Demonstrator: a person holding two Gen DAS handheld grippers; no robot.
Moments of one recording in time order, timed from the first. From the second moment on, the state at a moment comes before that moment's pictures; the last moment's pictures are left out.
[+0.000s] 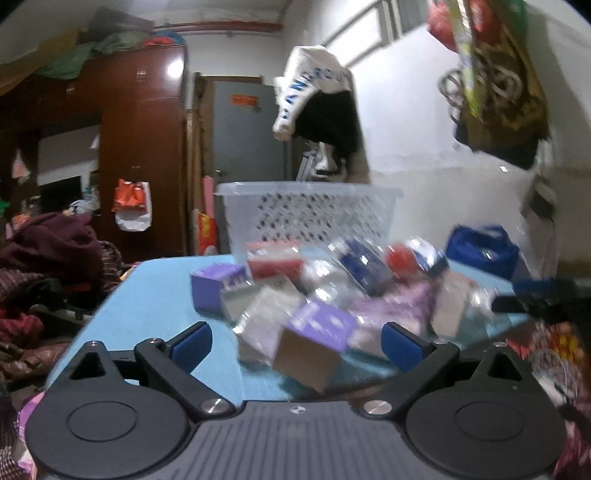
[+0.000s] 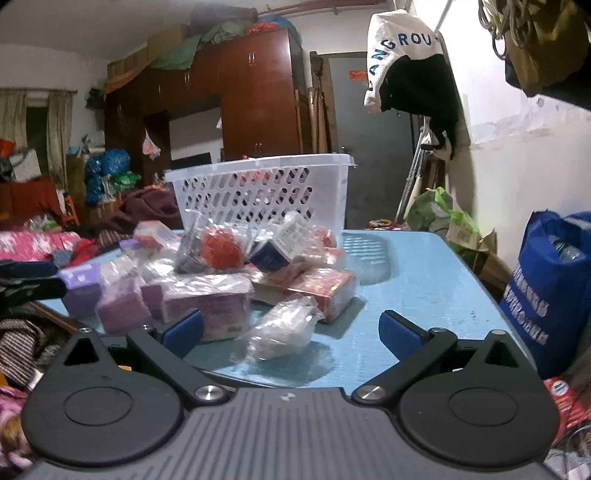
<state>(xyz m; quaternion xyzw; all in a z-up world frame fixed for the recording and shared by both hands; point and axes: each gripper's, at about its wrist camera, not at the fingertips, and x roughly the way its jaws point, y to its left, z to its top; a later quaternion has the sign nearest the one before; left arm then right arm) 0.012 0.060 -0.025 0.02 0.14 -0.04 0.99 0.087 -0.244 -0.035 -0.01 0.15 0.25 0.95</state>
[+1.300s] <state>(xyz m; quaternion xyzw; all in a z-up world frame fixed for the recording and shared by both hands) 0.062 0.080 0.030 -0.01 0.05 -0.07 1.00 0.126 -0.240 0.030 0.03 0.07 0.30 0.95</state>
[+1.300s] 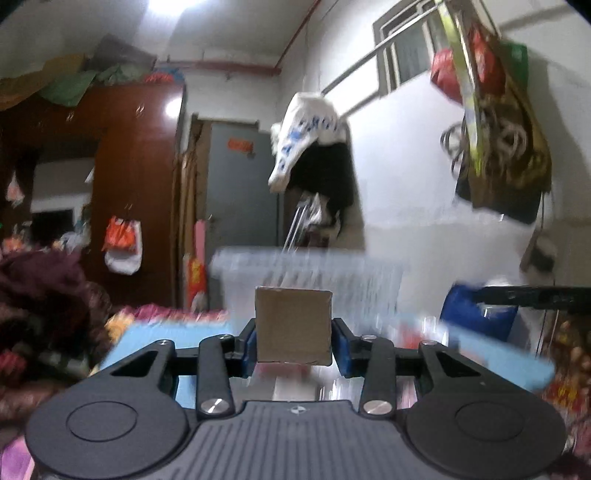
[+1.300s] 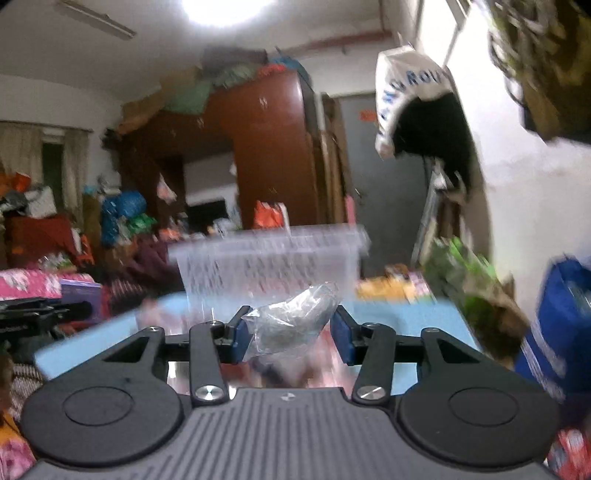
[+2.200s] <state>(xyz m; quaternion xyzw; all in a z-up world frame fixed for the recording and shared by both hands) 0.102 0.099 0.029 -0.04 0.10 -0.07 0.99 0.143 -0.214 0.029 -0.02 0.12 0.32 0.94</state>
